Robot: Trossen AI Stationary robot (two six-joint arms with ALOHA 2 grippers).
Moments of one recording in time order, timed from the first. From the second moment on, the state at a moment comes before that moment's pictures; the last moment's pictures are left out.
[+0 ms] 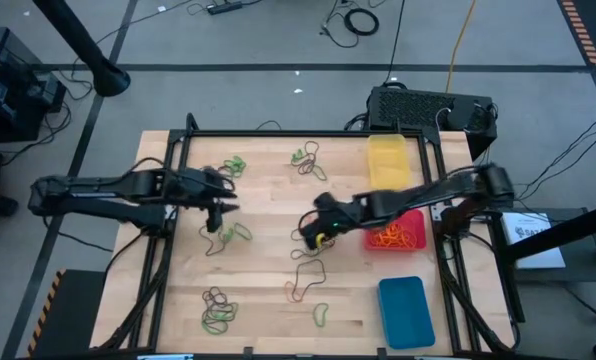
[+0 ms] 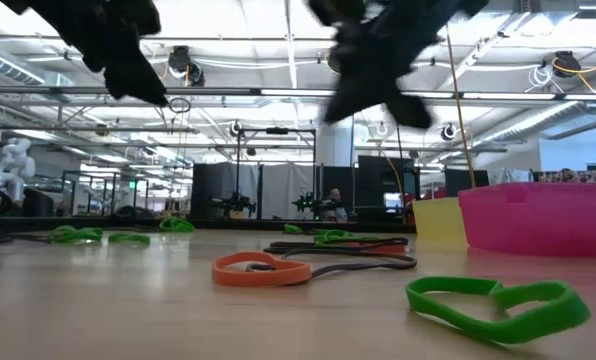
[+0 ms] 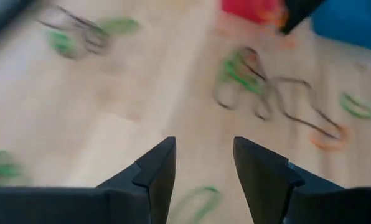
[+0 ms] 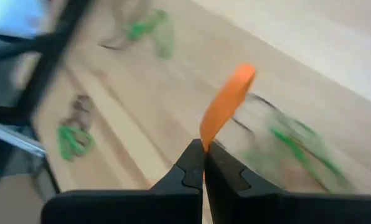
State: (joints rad) left arm 0.07 0.78 0.67 -0.56 -0.06 -0.23; right arm 0.12 1.64 1.16 -0.36 0.09 1.08
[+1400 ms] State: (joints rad) left arm 0.14 0.99 0.63 -0.25 0.19 -0.47; right arm 0.24 1.45 1.11 -1.32 0.13 1.27
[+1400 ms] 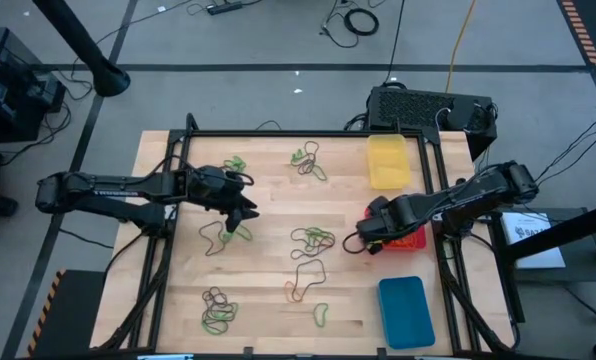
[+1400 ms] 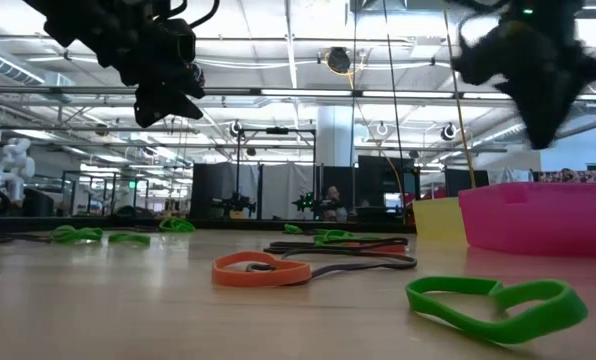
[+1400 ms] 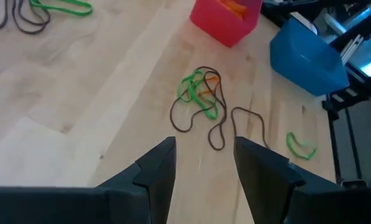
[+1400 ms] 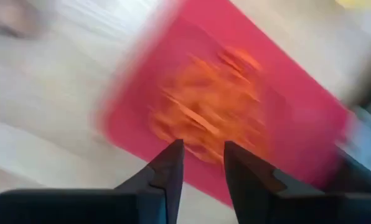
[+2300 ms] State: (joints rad) left arm 0.12 0.99 0.63 -0.26 0.19 -0.46; right arm 0.13 1.86 1.18 -0.43 0.08 1.01
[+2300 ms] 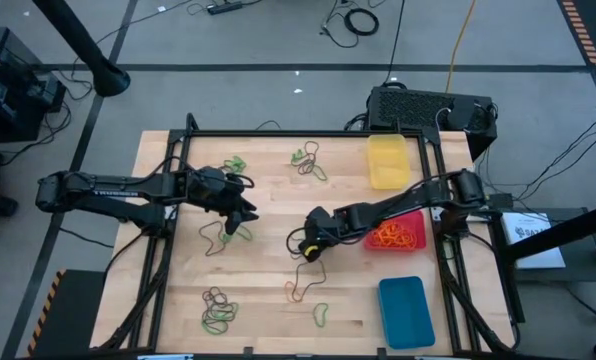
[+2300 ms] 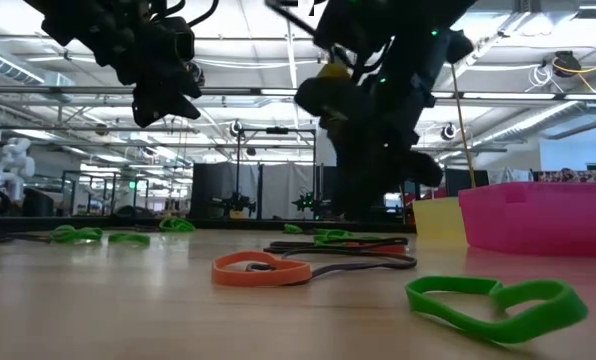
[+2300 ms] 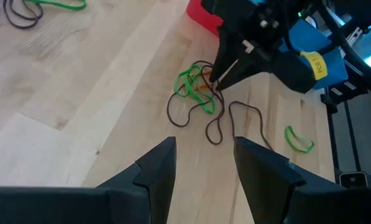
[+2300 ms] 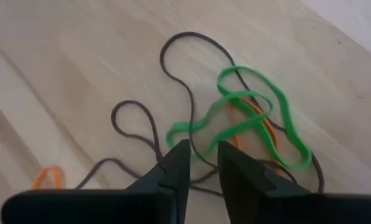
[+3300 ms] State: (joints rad) left arm 0.12 0.99 0.63 -0.33 0.19 -0.43; right arm 0.12 1.92 1.20 -0.49 0.13 1.02
